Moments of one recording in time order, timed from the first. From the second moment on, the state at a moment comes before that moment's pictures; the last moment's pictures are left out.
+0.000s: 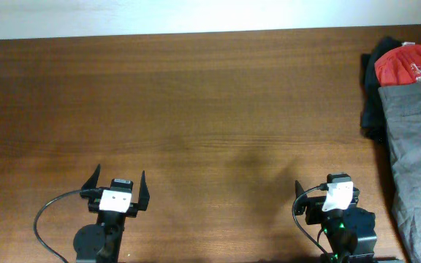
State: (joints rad) left arm -0.05 0.01 0.06 -0.16 0.03 0.27; right arm 0.05 0.01 0.16 -0.60 -0.03 0.01
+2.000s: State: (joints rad) left arm -0.05 0.01 0.06 -0.16 0.03 0.27; right arm 0.05 0.01 0.15 -0.11 -0.68 0.02
